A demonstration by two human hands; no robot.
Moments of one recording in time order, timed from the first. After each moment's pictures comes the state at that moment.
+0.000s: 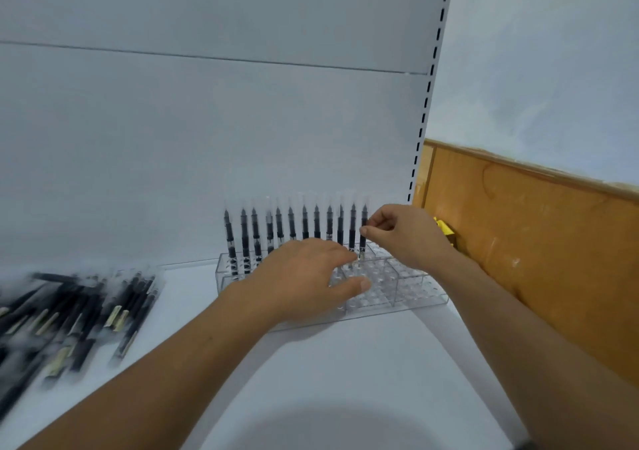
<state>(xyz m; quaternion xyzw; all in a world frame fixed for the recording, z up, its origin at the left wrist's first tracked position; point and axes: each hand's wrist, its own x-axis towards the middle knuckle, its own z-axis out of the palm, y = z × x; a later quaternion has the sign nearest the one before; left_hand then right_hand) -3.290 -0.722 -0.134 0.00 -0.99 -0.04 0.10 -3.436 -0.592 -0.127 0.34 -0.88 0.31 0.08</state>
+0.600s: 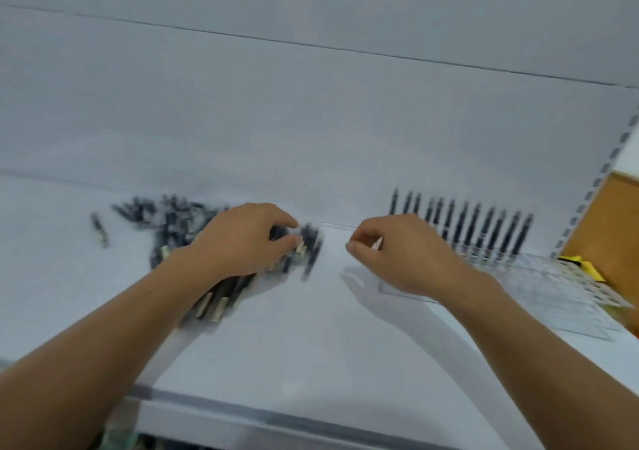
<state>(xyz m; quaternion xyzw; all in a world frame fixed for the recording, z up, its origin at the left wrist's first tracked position) -3.080 -0.858 -0.142 0.29 -0.94 -0.06 0.18 -3.245 -0.699 -0.116 0.59 -0.79 0.18 0.04</state>
